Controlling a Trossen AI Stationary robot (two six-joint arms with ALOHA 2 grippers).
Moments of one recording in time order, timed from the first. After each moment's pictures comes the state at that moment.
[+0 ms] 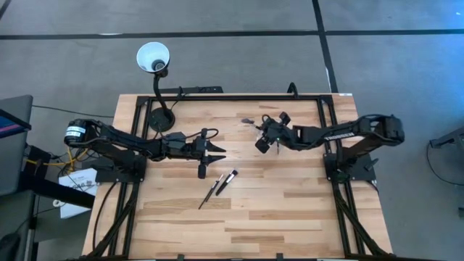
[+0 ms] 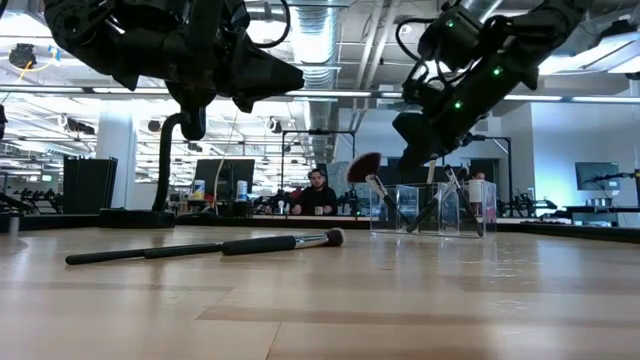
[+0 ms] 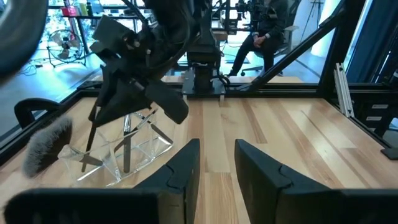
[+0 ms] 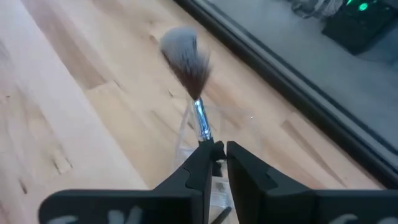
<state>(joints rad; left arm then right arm) -0.02 1.39 0.49 0.78 0.02 0.04 -0.16 1.44 0.67 0.04 0.54 0.15</state>
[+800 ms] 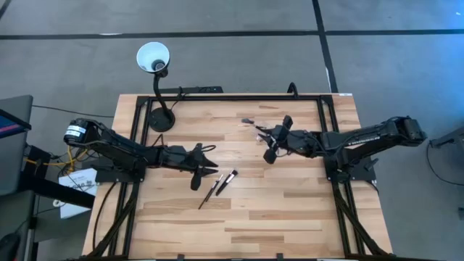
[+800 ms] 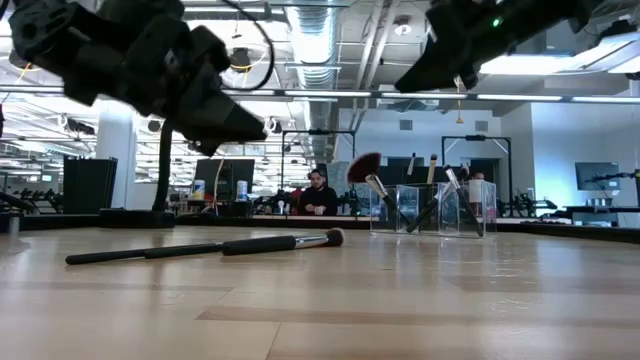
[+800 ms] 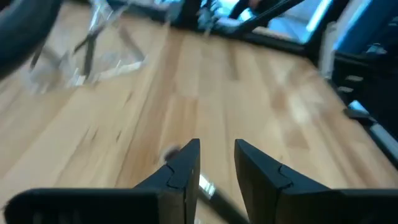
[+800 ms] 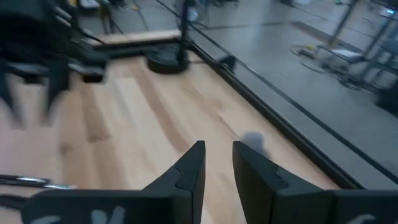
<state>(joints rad) -0.14 1.39 0.38 0.69 -0.05 -0.21 0.06 1.16 0.67 0.06 0.54 0.07</state>
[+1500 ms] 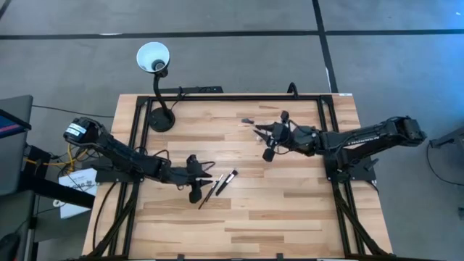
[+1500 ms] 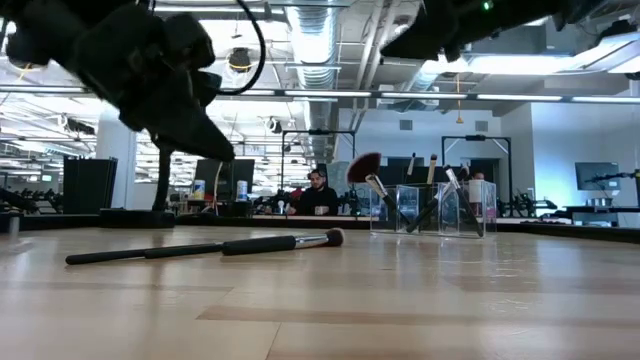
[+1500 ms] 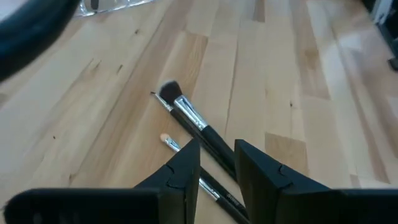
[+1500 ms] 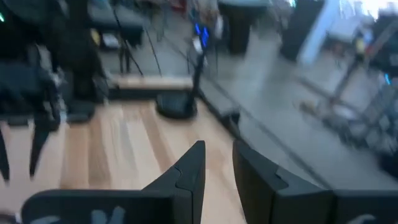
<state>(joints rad) -0.39 1.39 0.49 0.29 -0.38 -0.39 0.05 1.17 0.67 0.31 0.48 -0.17</state>
